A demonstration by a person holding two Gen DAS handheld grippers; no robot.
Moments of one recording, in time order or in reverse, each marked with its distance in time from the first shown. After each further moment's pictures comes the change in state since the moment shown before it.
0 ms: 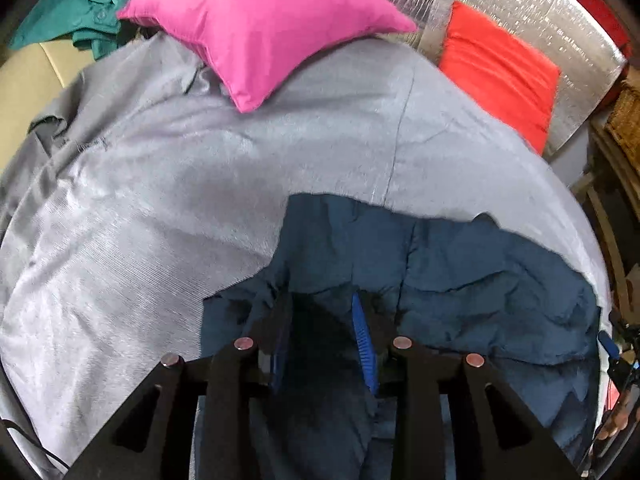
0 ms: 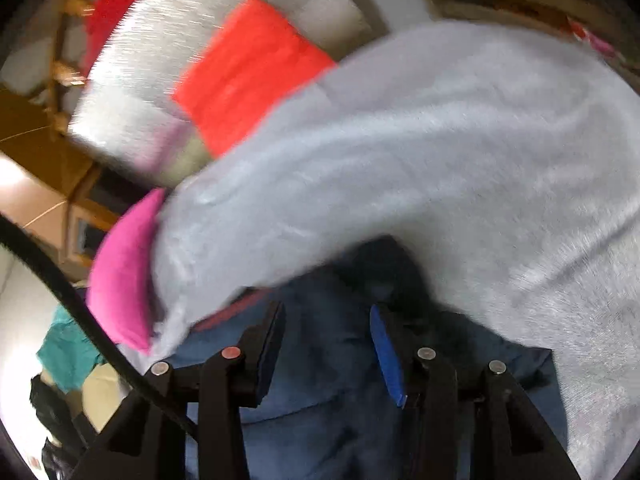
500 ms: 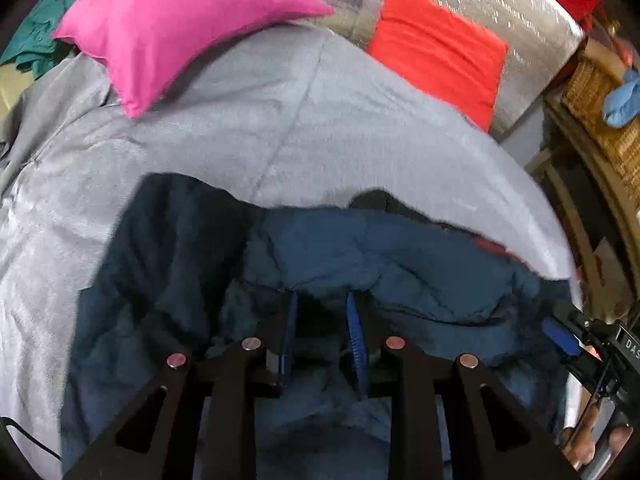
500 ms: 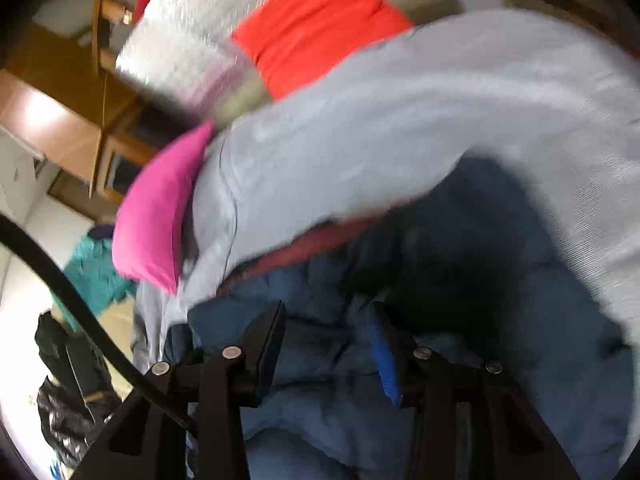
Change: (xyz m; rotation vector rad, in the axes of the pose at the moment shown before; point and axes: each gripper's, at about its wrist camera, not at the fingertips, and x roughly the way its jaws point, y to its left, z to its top) left arm 0.006 -0.075 -0.006 0.062 0.023 -0.142; right arm 0.018 0.038 -0.022 -0.120 0.117 0.078
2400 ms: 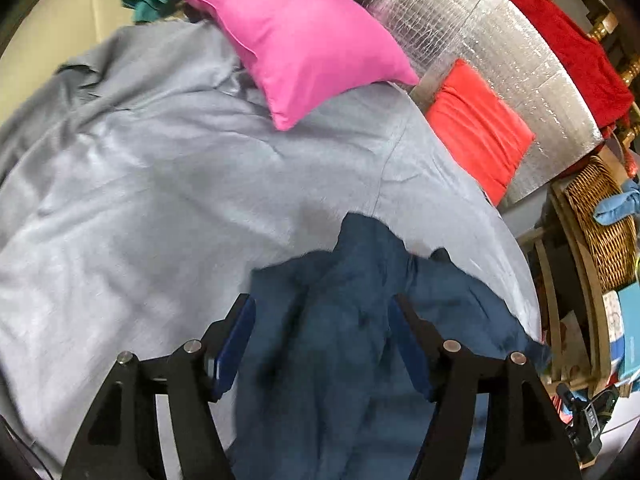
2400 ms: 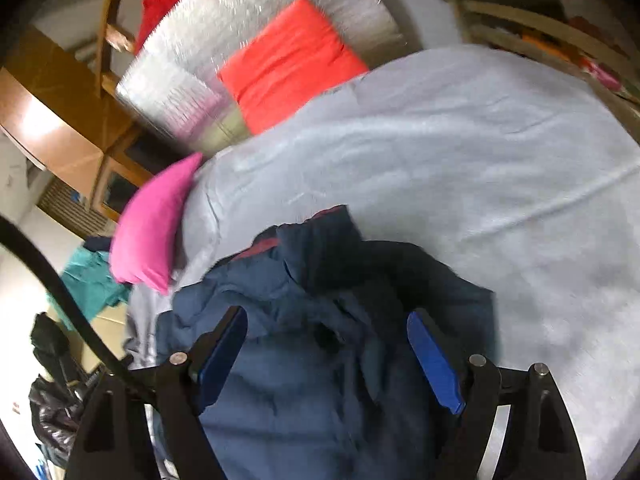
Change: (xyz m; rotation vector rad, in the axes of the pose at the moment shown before) left arm -0.098 0.126 -0.021 -0.239 -0.056 -0.074; right arm -0.088 -0.040 -0.023 -0.007 -0.051 -0.070
